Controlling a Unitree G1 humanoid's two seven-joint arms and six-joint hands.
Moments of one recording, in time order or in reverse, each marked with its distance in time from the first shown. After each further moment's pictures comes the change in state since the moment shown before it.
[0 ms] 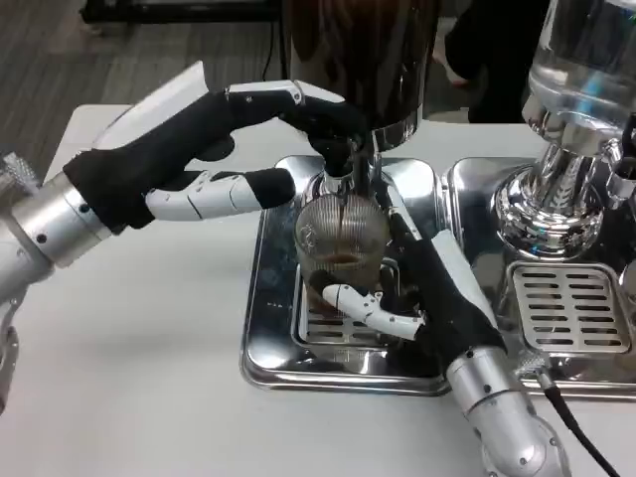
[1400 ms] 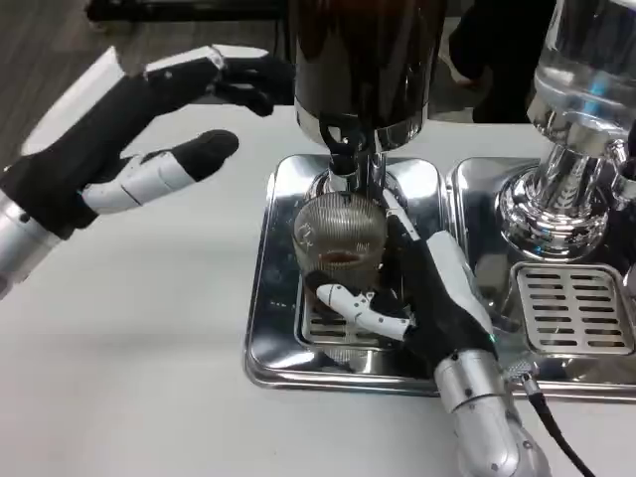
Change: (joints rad) left arm 0.099 0.001 0.133 -0.054 -0.039 0.023 0.067; right arm 0.013 0.039 0.043 -0.041 -0.093 0.110 -0.127
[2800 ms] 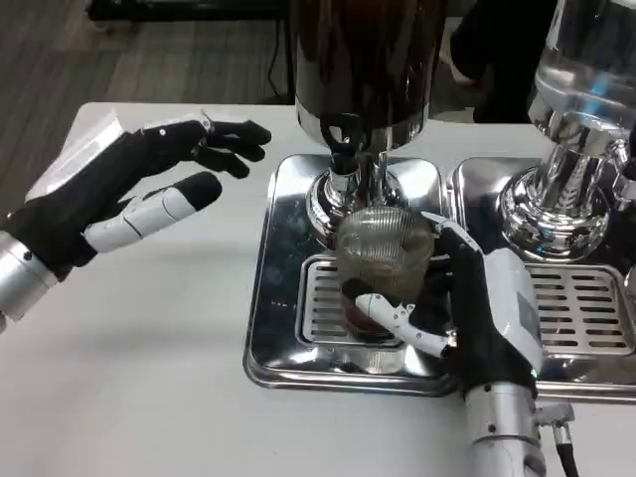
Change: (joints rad) left arm 0.055 0.016 -0.011 0.079 0.083 0.065 0.021; right arm 0.140 0.005 0.003 -0.116 -0.103 0.024 -0.249
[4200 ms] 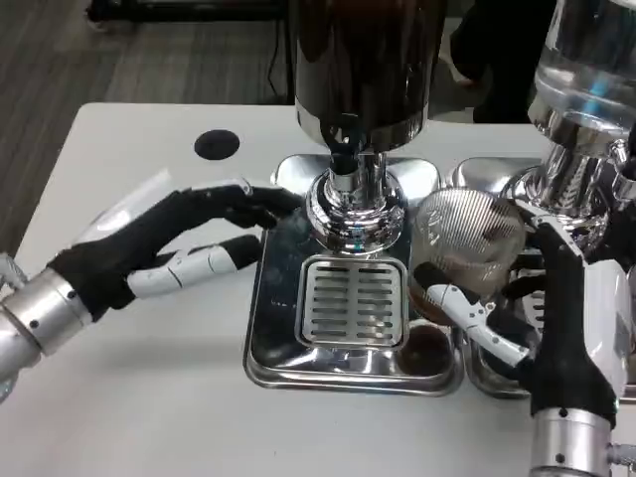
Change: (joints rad) left arm 0.008 -0.022 -0.089 0.109 0.115 -0.065 0.027; right arm 0.185 -0.012 -0.086 -0.254 -0.003 -0.028 -0.057
